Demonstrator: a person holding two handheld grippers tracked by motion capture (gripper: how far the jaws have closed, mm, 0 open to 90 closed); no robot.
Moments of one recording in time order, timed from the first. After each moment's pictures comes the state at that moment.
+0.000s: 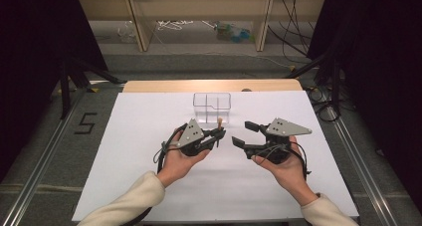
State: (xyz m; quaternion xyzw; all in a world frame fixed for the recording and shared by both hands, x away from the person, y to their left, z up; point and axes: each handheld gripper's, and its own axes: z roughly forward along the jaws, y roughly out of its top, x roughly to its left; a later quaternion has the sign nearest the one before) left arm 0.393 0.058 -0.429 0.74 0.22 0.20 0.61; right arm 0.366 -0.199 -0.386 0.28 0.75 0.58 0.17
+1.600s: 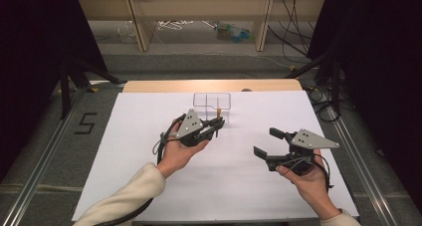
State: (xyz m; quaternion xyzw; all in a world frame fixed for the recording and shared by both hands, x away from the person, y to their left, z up) left arm 0.409 0.060 -0.411 0.73 0.21 0.22 0.61; right arm 0.342 -0.250 -0.396 0.30 0.74 0.58 0.19
